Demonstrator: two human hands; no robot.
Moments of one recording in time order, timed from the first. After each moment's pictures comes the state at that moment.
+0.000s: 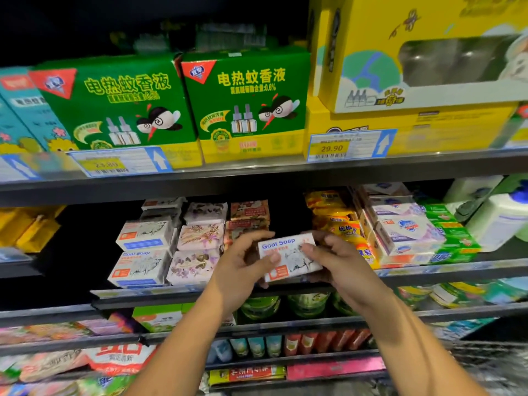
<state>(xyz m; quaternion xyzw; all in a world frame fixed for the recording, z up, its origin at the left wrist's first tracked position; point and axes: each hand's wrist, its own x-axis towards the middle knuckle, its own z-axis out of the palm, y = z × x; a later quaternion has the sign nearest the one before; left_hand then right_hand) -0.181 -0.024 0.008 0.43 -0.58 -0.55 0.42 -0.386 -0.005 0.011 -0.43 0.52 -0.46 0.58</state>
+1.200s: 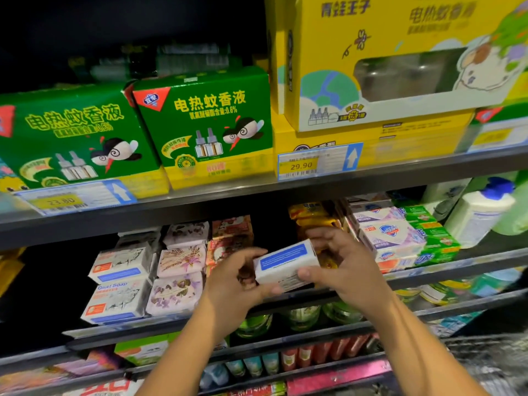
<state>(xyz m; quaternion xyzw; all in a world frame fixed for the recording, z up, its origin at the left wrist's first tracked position) -0.193 -0.031 0.016 0.47 -0.69 -0.43 0.35 -0.415 -0.001 0.027 -0.56 0.52 -0.51 0.40</state>
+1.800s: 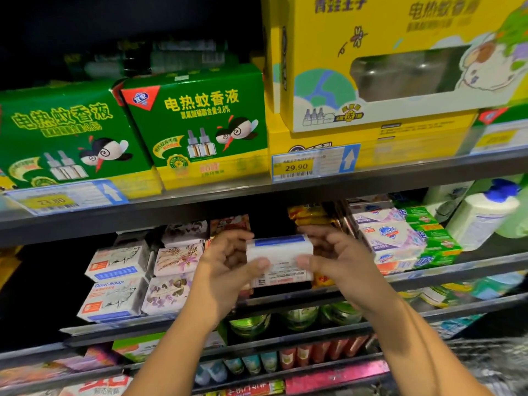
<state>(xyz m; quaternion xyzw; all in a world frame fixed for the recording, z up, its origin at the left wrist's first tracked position) -0.208 -0.039 0.036 0.42 -0.58 -0.50 0.49 -0.418 -0.011 0.031 -0.48 0.47 -0.53 0.52</state>
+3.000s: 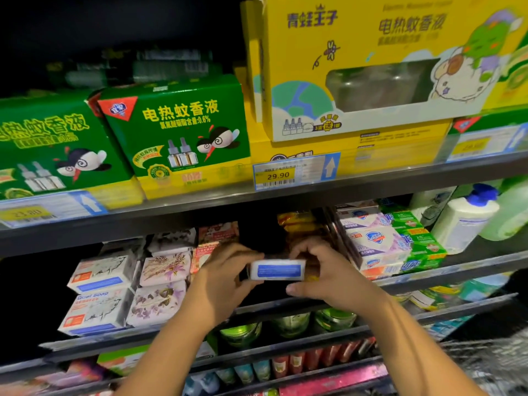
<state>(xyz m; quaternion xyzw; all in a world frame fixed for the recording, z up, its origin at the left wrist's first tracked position) -0.200 -0.072 -0.004 0.34 -0.86 -0.09 0.36 -0.442 -0.025 0.010 -0.66 0.52 -0.38 0.39</state>
